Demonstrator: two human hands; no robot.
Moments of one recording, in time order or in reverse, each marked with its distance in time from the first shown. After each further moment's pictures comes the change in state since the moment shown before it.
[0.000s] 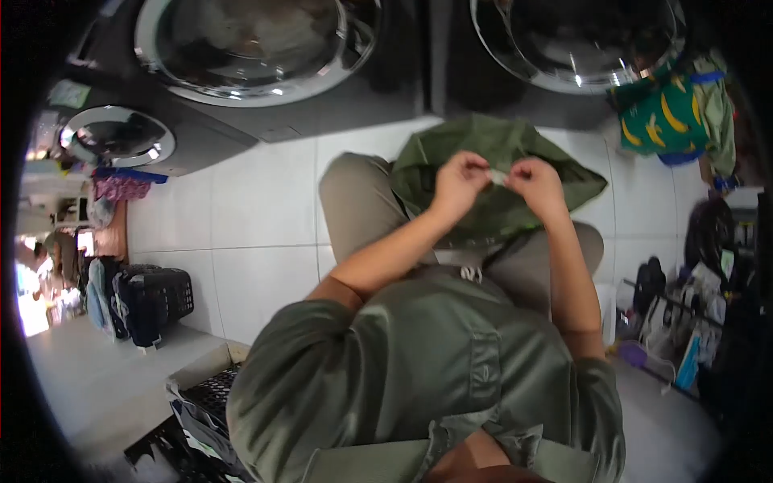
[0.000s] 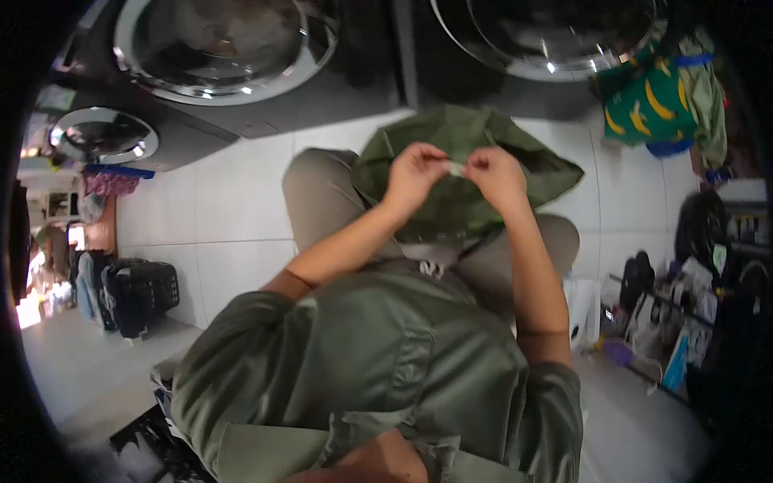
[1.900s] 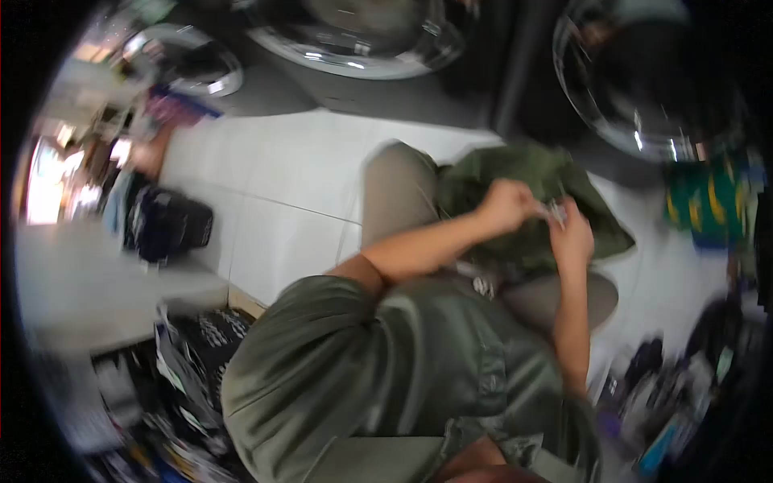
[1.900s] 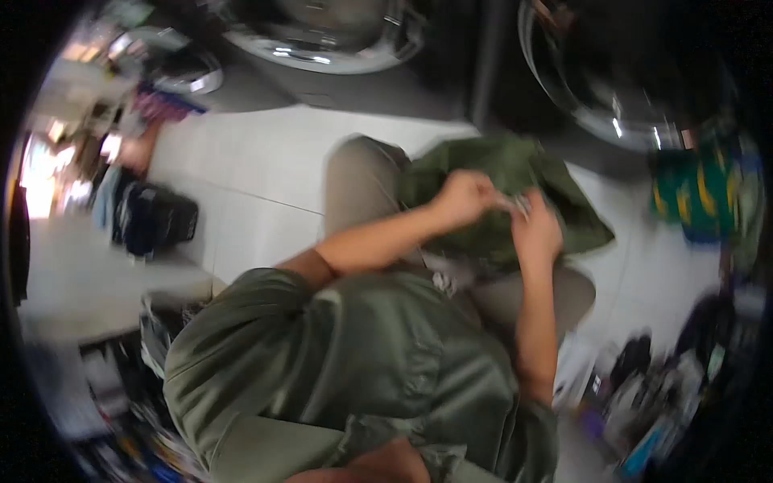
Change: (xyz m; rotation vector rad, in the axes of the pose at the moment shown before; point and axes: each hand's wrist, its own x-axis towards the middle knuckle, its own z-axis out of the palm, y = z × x) left_hand 0.002 0.009 0.006 0.643 -0.055 0.054; right_hand -0.022 -0.006 0.004 -0.357 0.118 -0.024
